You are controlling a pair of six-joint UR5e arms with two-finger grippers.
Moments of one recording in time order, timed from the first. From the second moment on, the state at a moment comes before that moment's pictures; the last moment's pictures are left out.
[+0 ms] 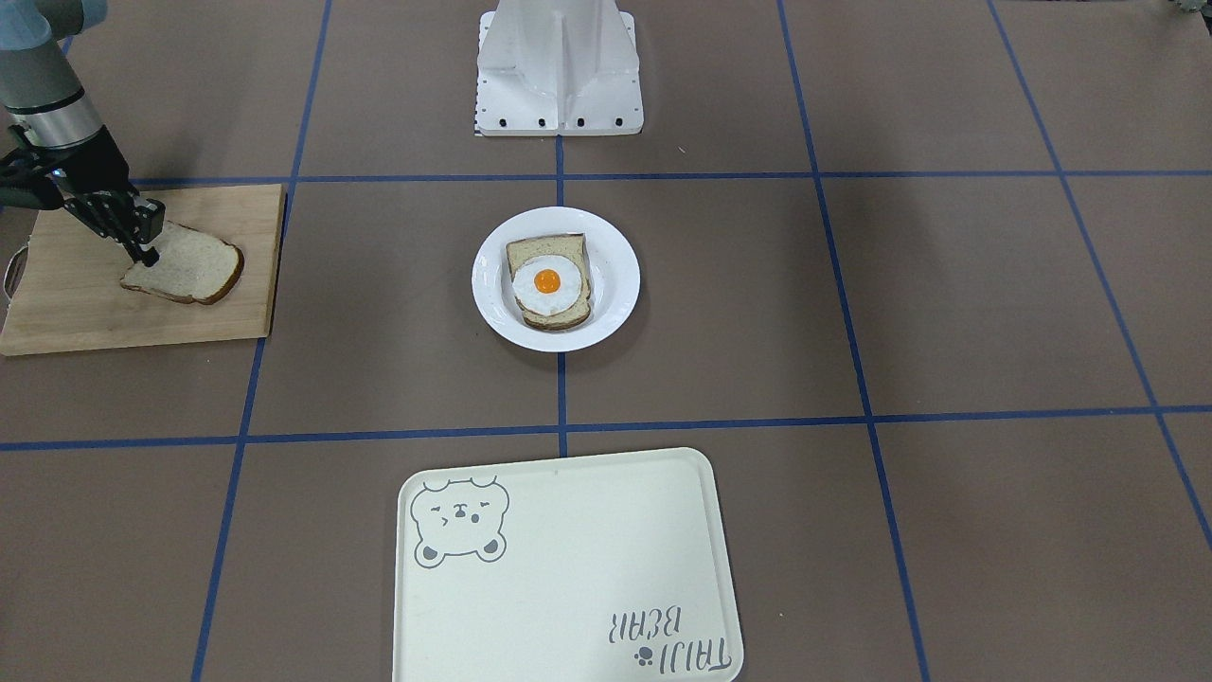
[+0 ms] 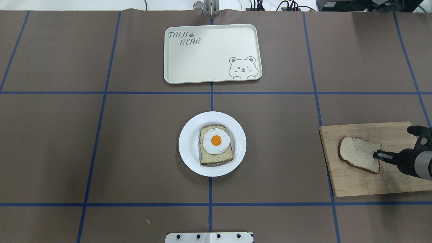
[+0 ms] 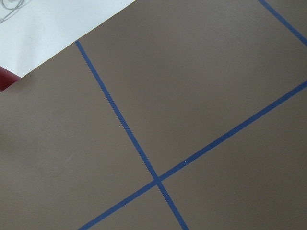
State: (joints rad) left arm -1.56 -1.51 -1.79 -1.91 -2.28 0.23; right arm 0.53 -1.99 1.86 -0.58 1.61 1.47
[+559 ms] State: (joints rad) left arm -1.56 -1.51 -1.79 -1.91 -2.28 0.23; right arm 0.58 -2.00 1.88 -0.54 1.71 1.46
